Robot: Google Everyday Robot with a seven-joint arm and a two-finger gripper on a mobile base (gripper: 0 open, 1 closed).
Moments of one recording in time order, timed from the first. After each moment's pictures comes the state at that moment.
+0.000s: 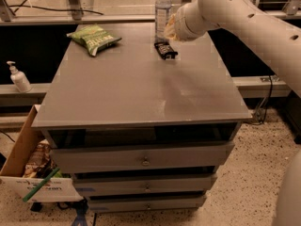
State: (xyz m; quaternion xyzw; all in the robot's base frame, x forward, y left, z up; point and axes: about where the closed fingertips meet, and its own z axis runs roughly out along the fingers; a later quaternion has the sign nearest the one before) arm 0.781 -0.078 0.910 -0.70 0.56 -0.17 0.42
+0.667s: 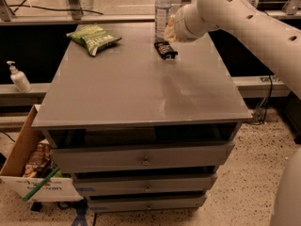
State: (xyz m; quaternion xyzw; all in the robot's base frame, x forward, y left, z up) arm 0.782 -0.079 0.902 -0.70 0.56 -0.17 0.42
